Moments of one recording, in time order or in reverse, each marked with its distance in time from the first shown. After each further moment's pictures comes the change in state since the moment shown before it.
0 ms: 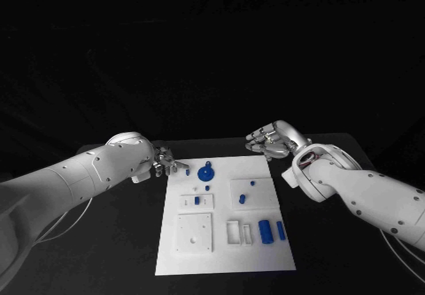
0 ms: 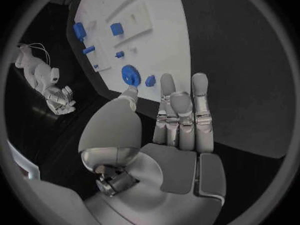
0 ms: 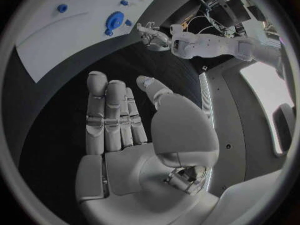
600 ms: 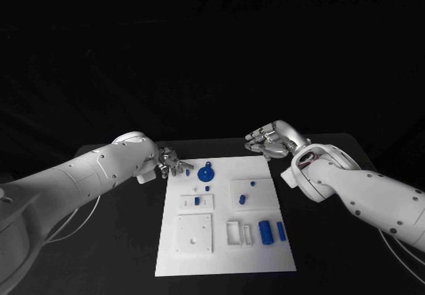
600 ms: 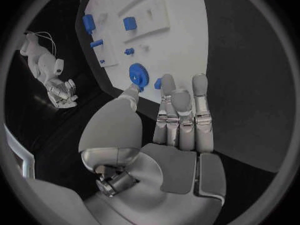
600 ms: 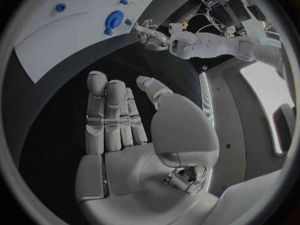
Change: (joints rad) left arm 0.000 0.041 -0.001 -0.047 0.093 0.032 0.005; left_hand 0.002 0.041 0.004 -0.082 0.037 -0.012 0.004 0.000 0.028 -0.024 0.006 0.003 -0.007 -0.015 0.006 -0.010 -0.022 0.000 -0.009 0.009 -0.004 0.000; right arm 0.005 0.006 0.000 0.000 -0.001 -0.003 -0.004; right_hand 0.000 0.000 0.003 0.003 0.005 0.000 0.000 0.000 0.000 0.000 0.000 0.000 0.000 -0.004 0.004 0.000 -0.001 0.009 0.000 0.000 -0.004 0.000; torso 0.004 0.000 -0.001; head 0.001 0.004
